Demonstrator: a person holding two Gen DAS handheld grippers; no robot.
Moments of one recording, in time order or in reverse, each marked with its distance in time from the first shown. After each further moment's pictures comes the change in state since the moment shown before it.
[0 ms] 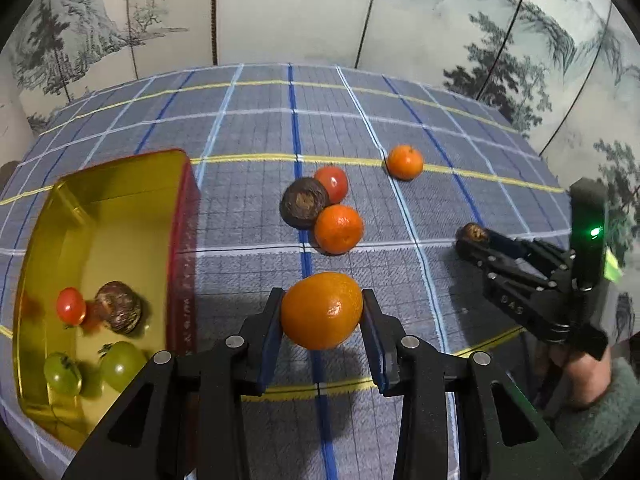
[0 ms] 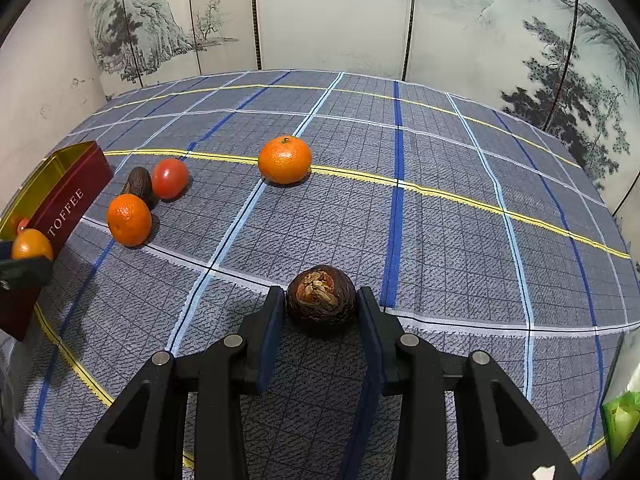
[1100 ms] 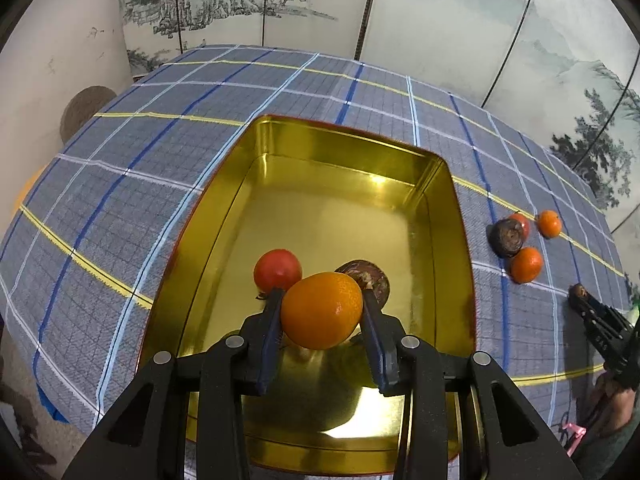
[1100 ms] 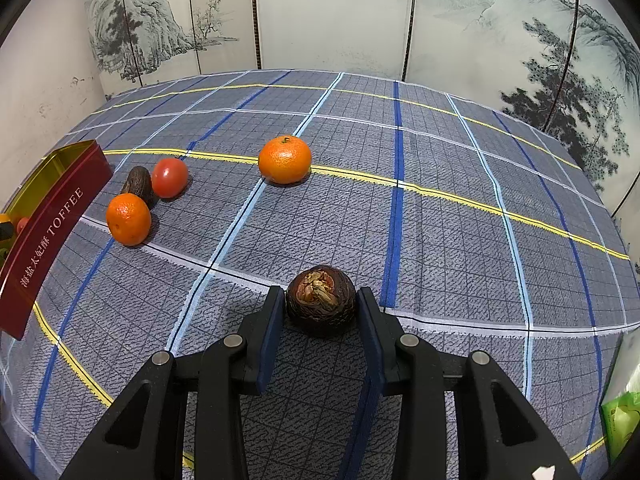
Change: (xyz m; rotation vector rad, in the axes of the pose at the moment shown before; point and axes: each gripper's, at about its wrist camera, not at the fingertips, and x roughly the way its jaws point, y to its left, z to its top) left arm -0.031 0.155 -0.031 -0.292 -0.025 0.218; right arm 0.000 0.001 0.000 -0.001 0.000 -0.001
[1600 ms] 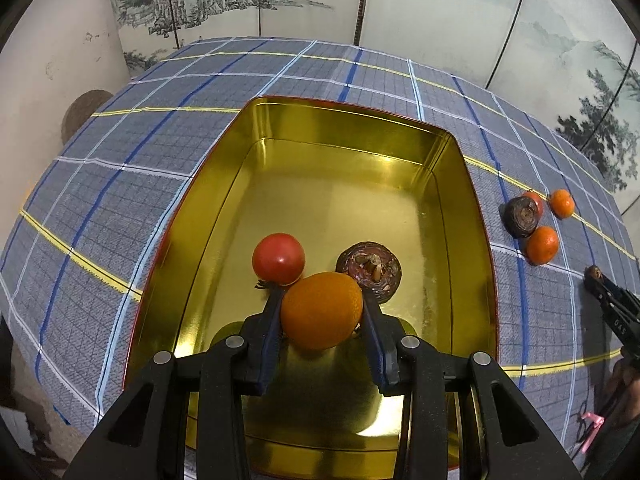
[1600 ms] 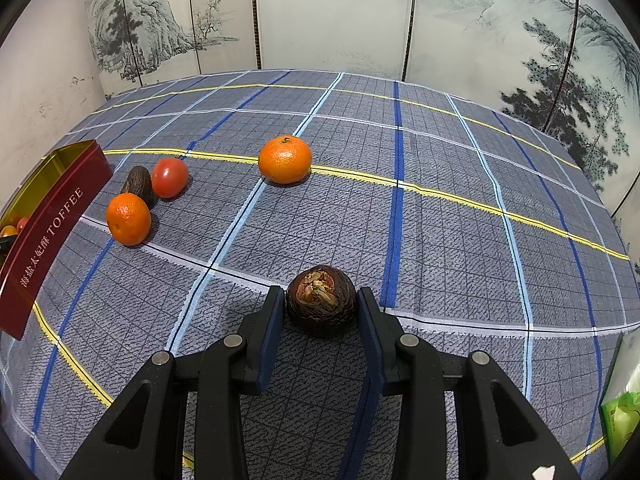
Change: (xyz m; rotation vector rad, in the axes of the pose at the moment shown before) left arm 0.012 -0.004 -0.007 0.041 0.030 0.038; right arm 0.000 0.000 0.000 0.000 0.000 0.000
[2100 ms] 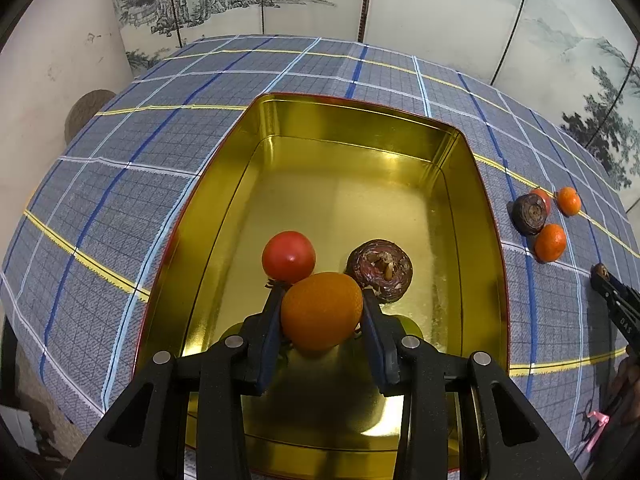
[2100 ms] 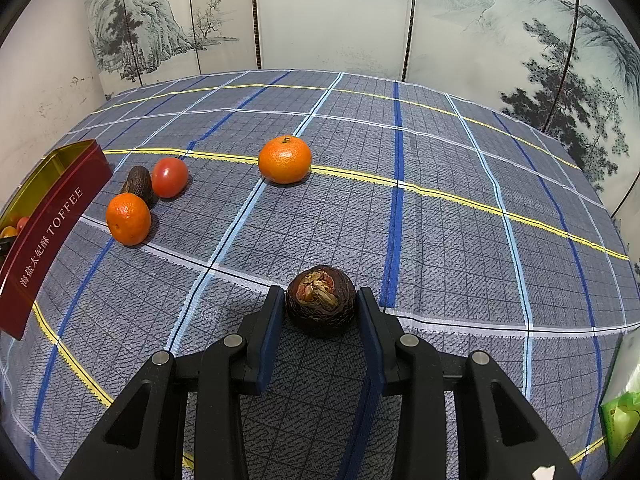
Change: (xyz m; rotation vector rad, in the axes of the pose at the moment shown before) left arm 0.002 0.006 0.001 0.005 0.010 0.013; right arm 0.000 0.000 0.000 0.000 0.000 0.000
